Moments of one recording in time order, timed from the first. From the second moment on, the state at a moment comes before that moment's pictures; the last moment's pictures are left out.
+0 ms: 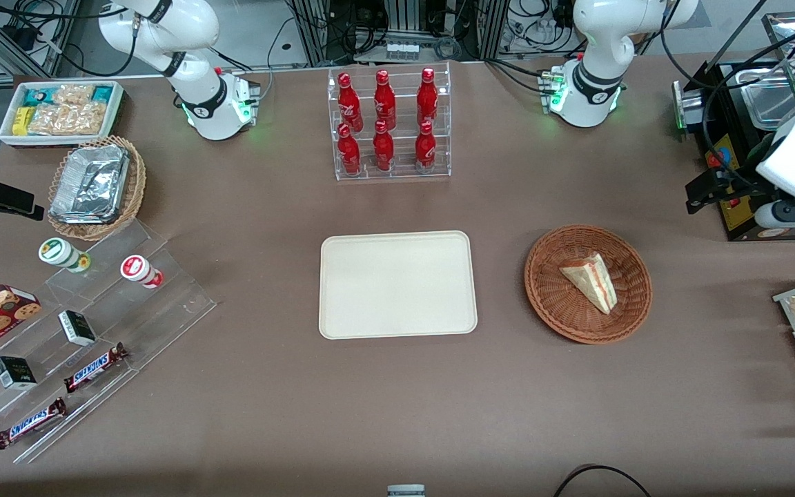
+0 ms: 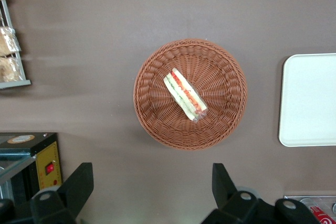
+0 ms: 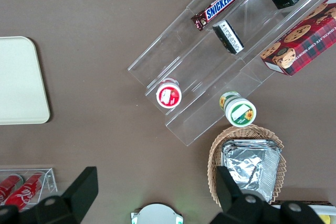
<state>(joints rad) 0.05 0.00 -0.12 -1.64 0.02 1.60 -0.08</state>
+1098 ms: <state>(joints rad) 0.03 0.05 -0.19 -2.26 0.02 2.44 -0.74</state>
